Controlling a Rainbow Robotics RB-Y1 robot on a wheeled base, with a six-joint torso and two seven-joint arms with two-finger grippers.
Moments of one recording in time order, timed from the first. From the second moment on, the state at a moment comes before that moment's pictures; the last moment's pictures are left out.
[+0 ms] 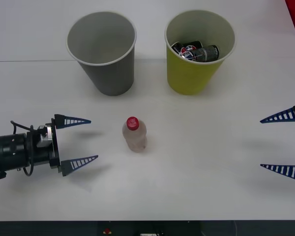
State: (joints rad) right arm 0.26 -1.13 -0.26 -2.01 1.31 -1.13 -0.09; left arm -0.19 0.87 -0.38 -1.28 -0.74 -1.06 -0.57
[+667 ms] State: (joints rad) right arm 0.26 -1.13 -0.26 -2.01 1.31 -1.13 -0.09; left arm -0.31 0.69 -0.51 -1.22 -0.73 -0.93 -0.57
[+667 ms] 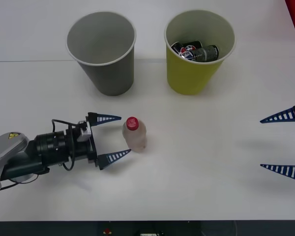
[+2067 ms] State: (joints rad) right arm 0.26 -1.13 -0.26 -2.01 1.31 -1.13 -0.09; left arm -0.36 0.59 -0.60 -1.22 -0.74 -0.80 -0.52
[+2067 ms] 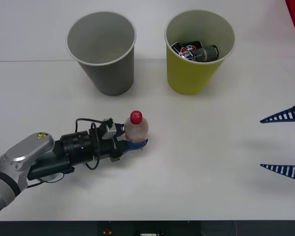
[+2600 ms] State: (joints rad) right arm 0.26 -1.13 -0.26 -2.01 1.31 -1.13 -0.09; left arm -0.33 0.70 -0.56 -1.39 -0.88 -0.80 -0.27
